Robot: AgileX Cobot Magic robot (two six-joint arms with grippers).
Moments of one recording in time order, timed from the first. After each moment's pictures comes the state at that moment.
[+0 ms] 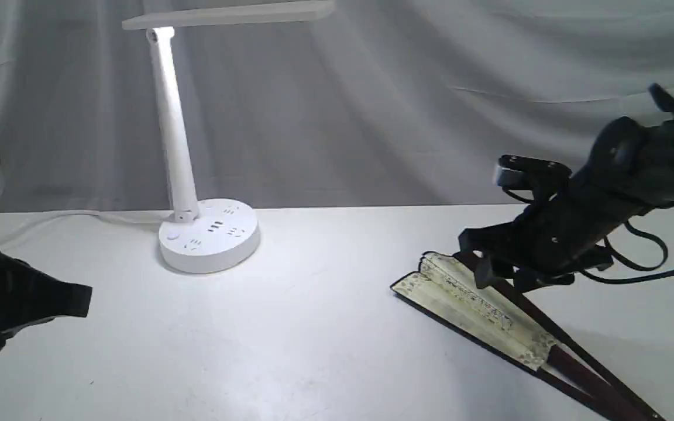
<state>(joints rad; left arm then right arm) -0.21 1.30 -0.82 -0.04 0.51 -0.07 -0.06 2.11 -1.50 0.42 0.69 -0.26</state>
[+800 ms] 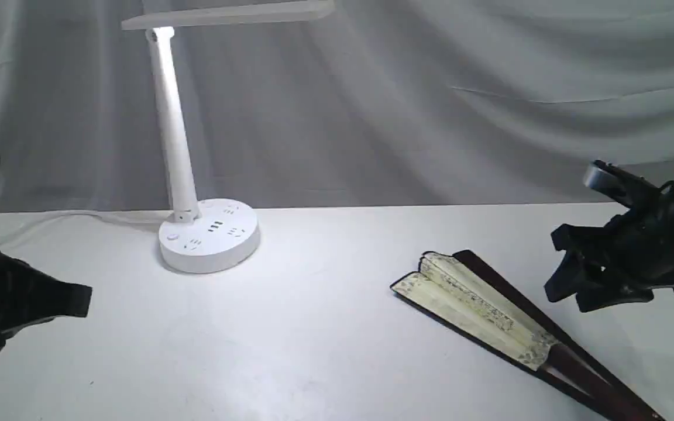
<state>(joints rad) -0.21 1.30 -0.82 -0.04 0.51 -0.07 -0.30 2.11 -1.49 0.64 0.97 -0.56</state>
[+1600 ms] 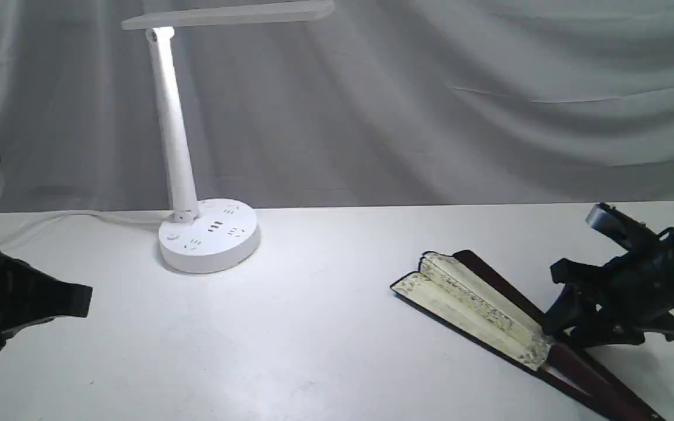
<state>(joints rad) -0.21 1.30 -0.82 -0.04 0.51 -0.07 -0.33 2.21 -1.41 0.79 0.89 -0.66</state>
